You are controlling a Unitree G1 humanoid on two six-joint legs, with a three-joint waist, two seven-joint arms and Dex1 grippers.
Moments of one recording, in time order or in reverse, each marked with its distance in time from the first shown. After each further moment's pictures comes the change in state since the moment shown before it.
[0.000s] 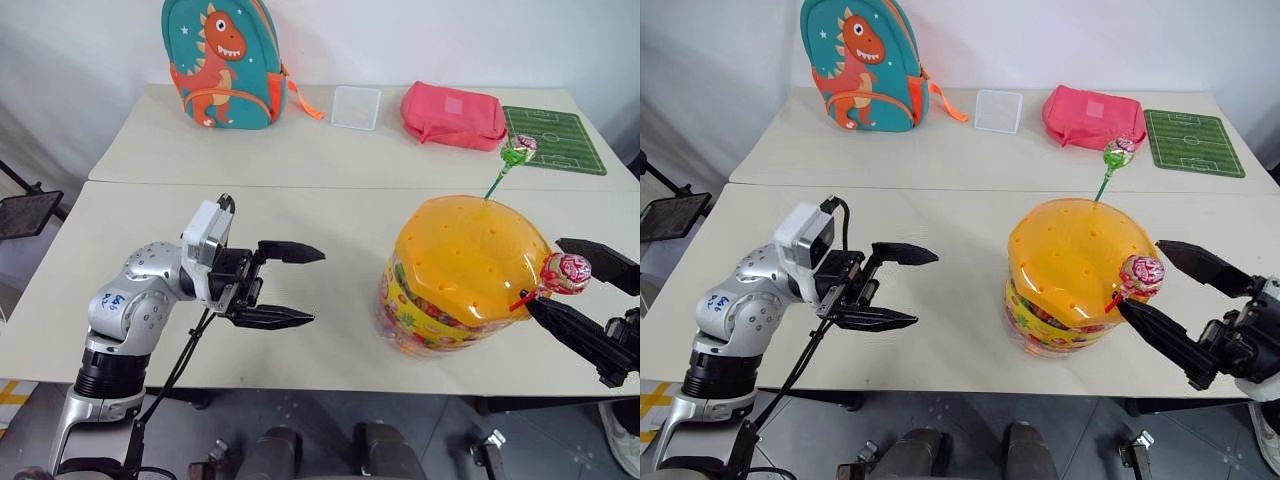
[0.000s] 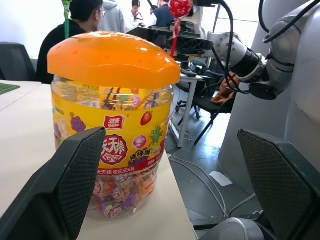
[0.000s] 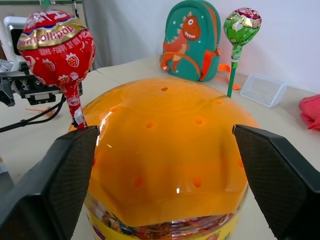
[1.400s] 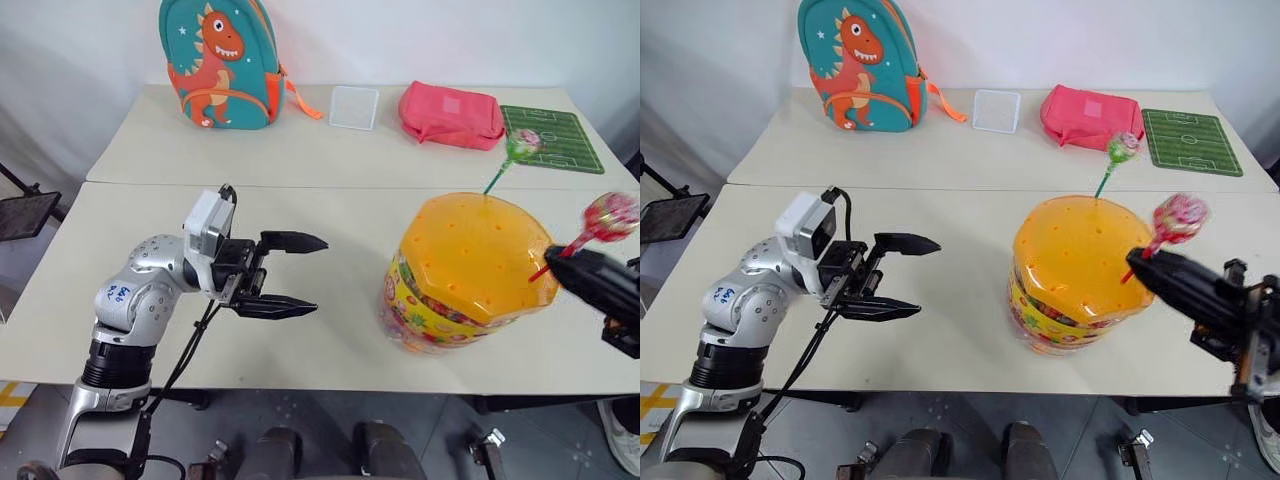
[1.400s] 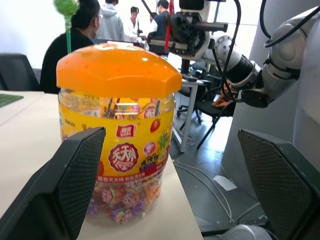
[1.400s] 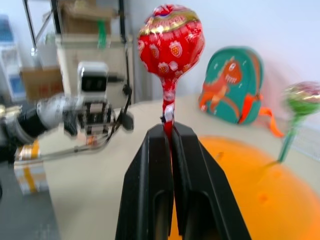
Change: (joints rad) left arm -0.050 -0.030 -0.007 0.043 0.000 -0.023 -0.001; right arm -0.195 -0.019 0.019 0.061 0.194 0.001 0.017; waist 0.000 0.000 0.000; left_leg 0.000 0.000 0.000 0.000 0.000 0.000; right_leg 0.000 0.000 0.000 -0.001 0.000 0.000
